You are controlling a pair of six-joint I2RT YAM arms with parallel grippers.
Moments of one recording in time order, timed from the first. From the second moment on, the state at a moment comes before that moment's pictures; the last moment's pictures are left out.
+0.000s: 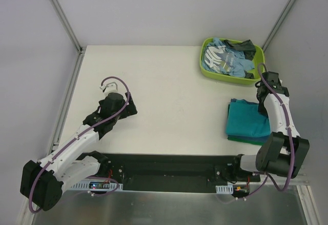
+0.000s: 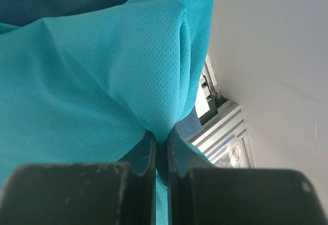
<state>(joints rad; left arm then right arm) -0.48 0.92 0.61 -0.40 -0.32 -0.63 -0.21 1.33 1.06 -0.92 0.54 0.00</state>
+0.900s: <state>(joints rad) -0.48 0.90 0.60 -0.40 -0.29 -0.63 -0.23 0.96 1.04 -0.76 0.00 0.15</state>
